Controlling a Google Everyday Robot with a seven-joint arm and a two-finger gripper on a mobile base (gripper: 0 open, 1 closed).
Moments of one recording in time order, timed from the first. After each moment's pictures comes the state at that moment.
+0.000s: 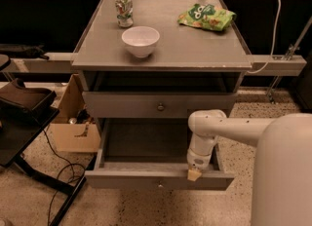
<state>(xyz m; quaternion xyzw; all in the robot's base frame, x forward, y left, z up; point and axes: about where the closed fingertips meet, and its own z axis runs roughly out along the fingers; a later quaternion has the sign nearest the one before) 0.483 -0.140 0.436 0.60 -0.78 -0.16 0.09</state>
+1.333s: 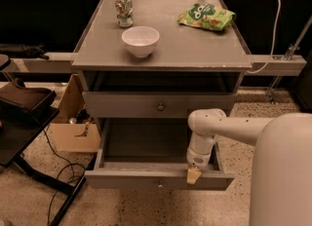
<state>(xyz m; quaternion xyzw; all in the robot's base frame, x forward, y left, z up) 0.486 -0.140 0.436 0.60 -0.78 -0.16 0.09</state>
